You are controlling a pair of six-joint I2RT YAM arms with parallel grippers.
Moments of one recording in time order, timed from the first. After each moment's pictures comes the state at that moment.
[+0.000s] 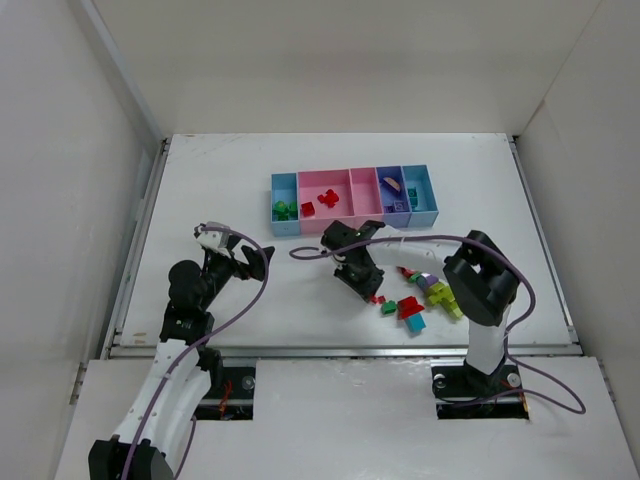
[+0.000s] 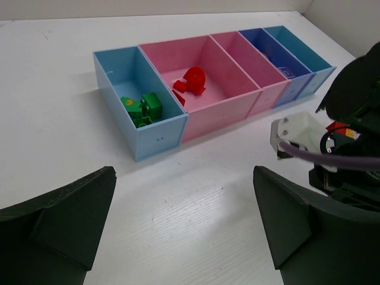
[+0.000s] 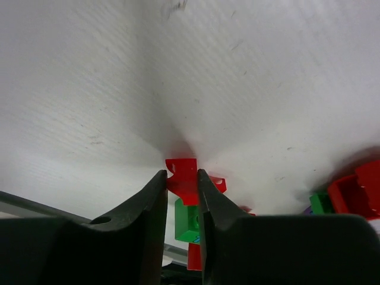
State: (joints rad) left arm -0.13 0.56 0.24 0.29 0.37 -0.21; right arm 0.87 1.89 1.30 -0.92 0.07 0.05
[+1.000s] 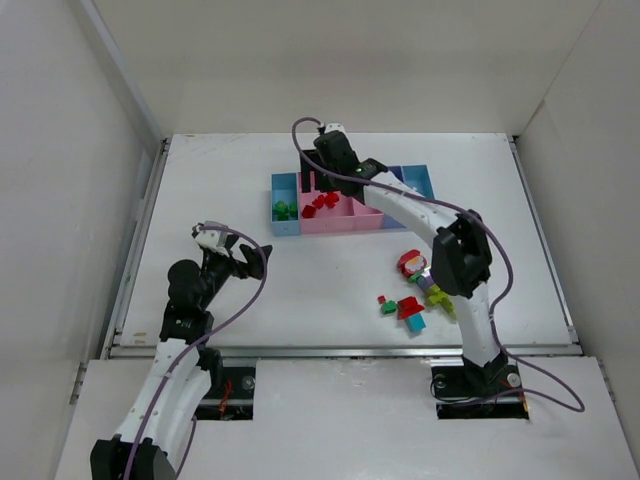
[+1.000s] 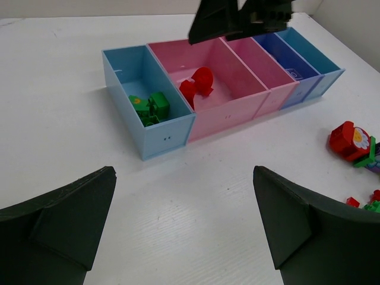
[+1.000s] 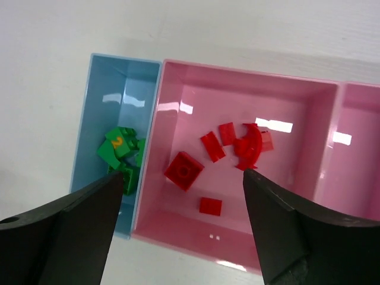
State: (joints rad) left arm -0.12 0.57 0.24 0.29 0.37 -0.20; right arm 0.68 2.21 2.02 -0.46 0.22 0.40
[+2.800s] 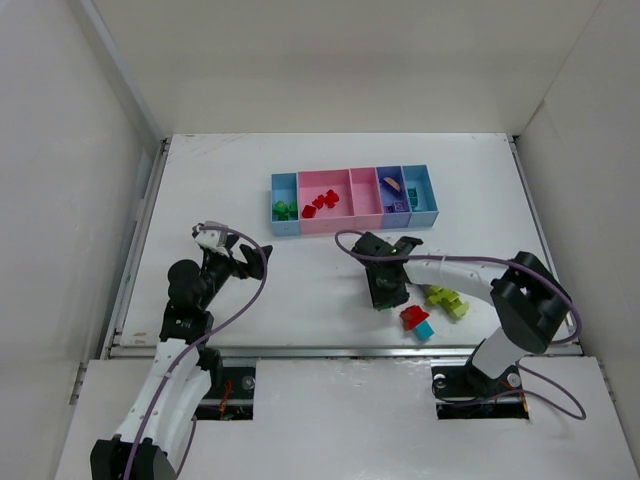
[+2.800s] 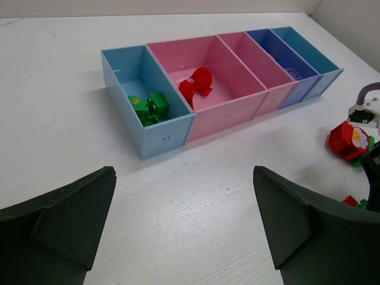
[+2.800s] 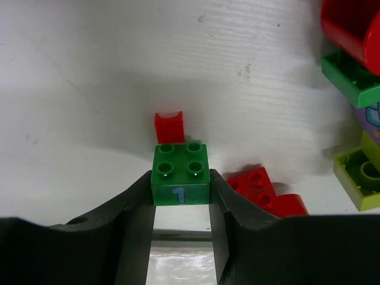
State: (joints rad) left arm -0.12 0.57 0.24 0.29 0.37 -0.21; right arm 0.83 1.60 0.98 -0.81 0.18 0.69
